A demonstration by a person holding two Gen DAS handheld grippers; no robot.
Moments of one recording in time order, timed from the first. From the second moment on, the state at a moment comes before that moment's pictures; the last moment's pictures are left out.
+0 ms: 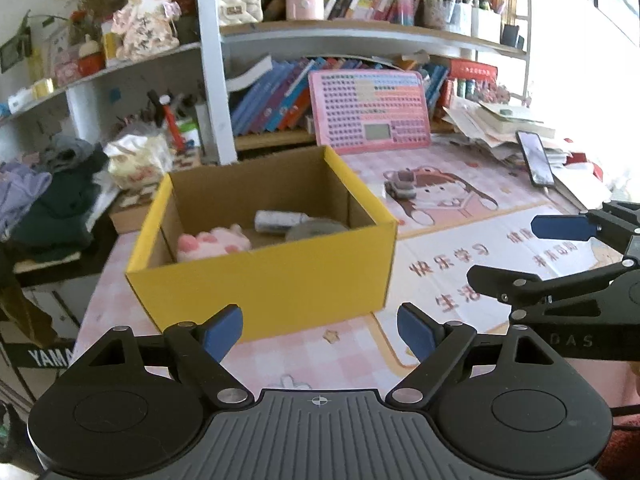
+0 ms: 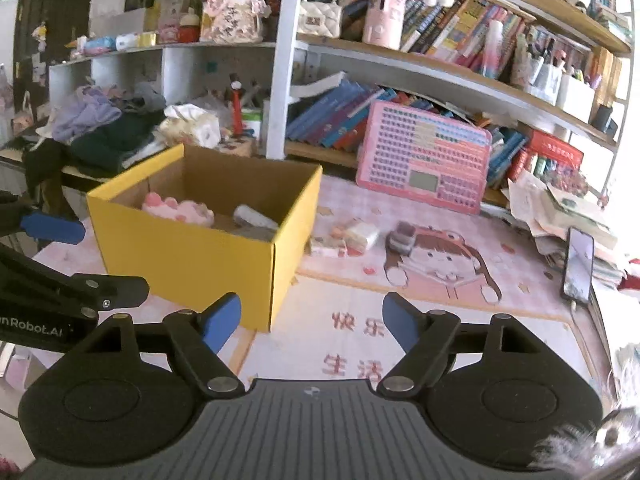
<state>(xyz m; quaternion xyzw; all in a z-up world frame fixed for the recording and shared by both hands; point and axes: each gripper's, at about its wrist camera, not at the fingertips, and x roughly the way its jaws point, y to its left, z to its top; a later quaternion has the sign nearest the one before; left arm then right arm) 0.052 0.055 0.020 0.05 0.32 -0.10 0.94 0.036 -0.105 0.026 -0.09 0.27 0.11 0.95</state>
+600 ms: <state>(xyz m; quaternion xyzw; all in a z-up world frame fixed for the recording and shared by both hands) 0.048 0.048 -0.016 0.02 0.42 -0.13 0.90 0.026 -0.120 -0.001 -0.07 0.37 0.09 0.92</state>
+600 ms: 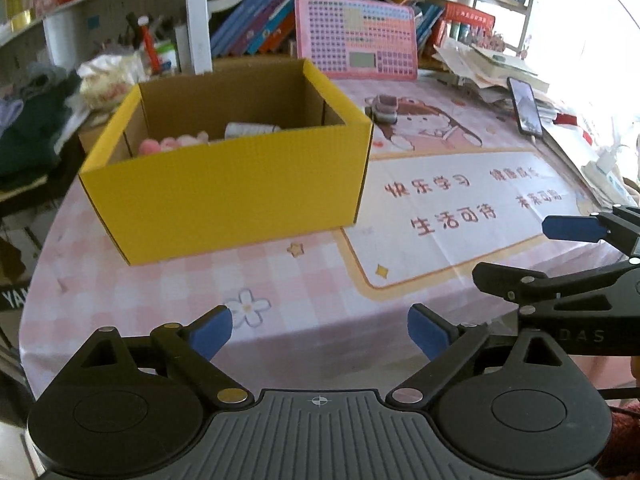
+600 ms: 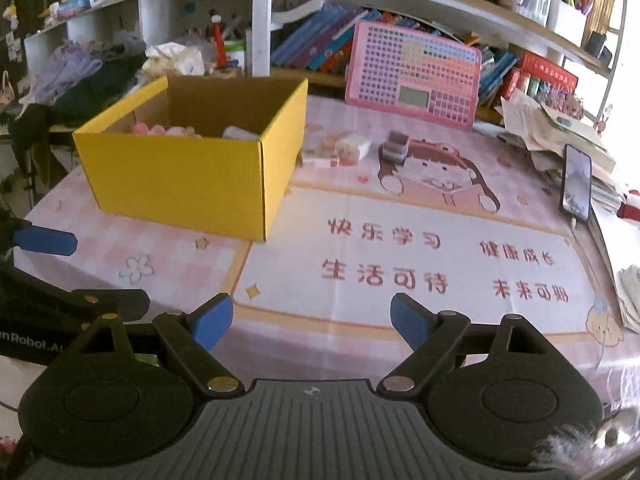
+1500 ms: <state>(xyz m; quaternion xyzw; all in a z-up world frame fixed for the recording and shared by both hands) 0.082 -0.025 -0.026 0.05 0.44 -0.21 0.87 0.042 -0.187 -0.017 -0.05 0.41 0.02 0.91</state>
